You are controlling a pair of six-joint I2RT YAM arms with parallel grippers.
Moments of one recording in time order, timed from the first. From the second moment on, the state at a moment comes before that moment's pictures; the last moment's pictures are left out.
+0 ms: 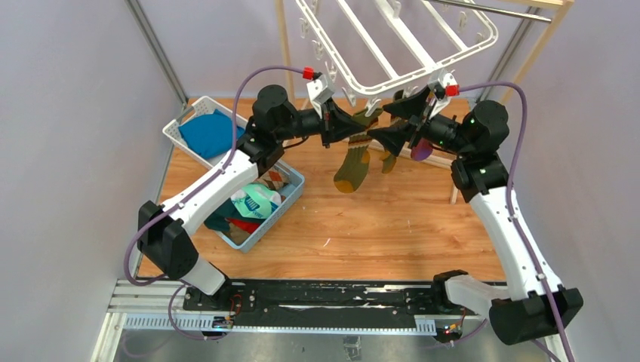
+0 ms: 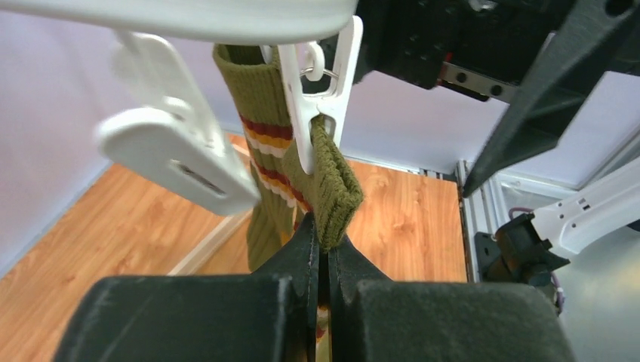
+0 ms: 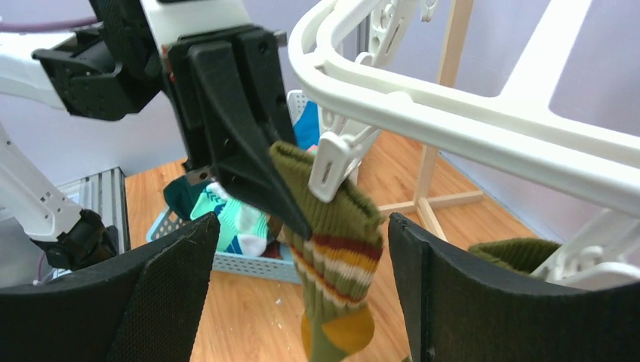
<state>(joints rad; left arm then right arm) -0.62 1.53 1.42 0.21 0.76 -0.15 0.22 1.08 1.22 0.00 -0.87 0.13</state>
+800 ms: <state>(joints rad) -0.62 1.53 1.36 0.28 0.75 -0.25 0.22 1.19 0.98 0.74 -0.82 0.56</state>
